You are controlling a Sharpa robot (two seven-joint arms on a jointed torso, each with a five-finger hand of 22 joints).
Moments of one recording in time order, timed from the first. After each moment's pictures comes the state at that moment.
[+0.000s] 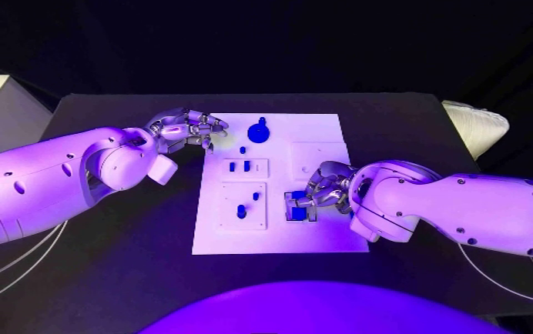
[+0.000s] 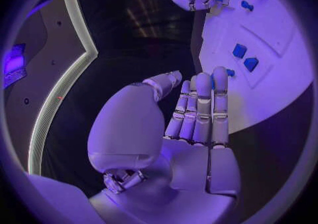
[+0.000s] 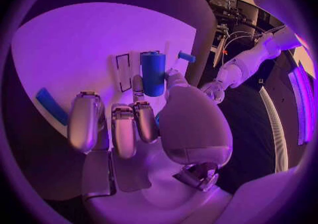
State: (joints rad) left arm 1.15 -0.88 -0.04 1.40 -0.22 0.03 0.13; left_hand 1.32 -0.15 0.56 0.02 0.19 0.89 0.19 0.25 0.28 0.95 0.12 0.44 0.17 1.02 0.05 1.16 0.45 0.18 0.92 0.15 0.98 0.60; right arm 1.18 -0.89 -0.22 1.87 -0.95 -0.34 -0.66; right_hand 1.22 -0.12 -0.05 0.29 0.57 1.00 0.07 0.47 0.41 1.46 -0.01 1.42 1.31 1.47 -0.07 1.56 1.31 0.06 1.46 0.04 1.25 1.31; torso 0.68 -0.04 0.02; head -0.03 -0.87
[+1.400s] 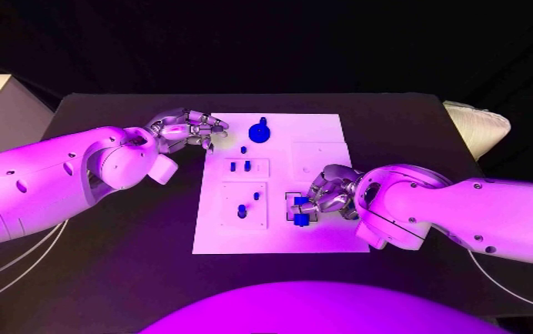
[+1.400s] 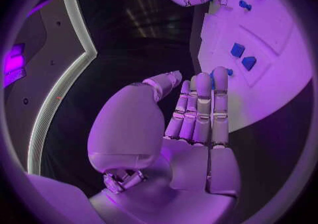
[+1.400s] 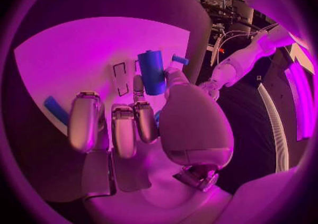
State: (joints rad) left arm 1.15 -0.88 -0.05 1.39 -0.22 0.04 0.13; left_hand 1.32 -0.15 0.56 0.02 0.19 0.89 0.19 0.25 0.28 0.95 0.13 0.44 0.17 1.02 0.06 1.16 0.45 0.18 0.92 0.15 0.98 0.60; right arm 1.19 -0.93 -0.22 1.93 -0.93 -0.35 -0.65; right_hand 1.21 -0.12 -0.05 0.29 0.57 1.01 0.07 0.47 0.40 1.46 -0.01 1.43 1.31 1.47 -0.07 1.56 1.31 0.06 1.46 0.04 1.26 1.31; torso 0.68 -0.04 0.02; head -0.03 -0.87
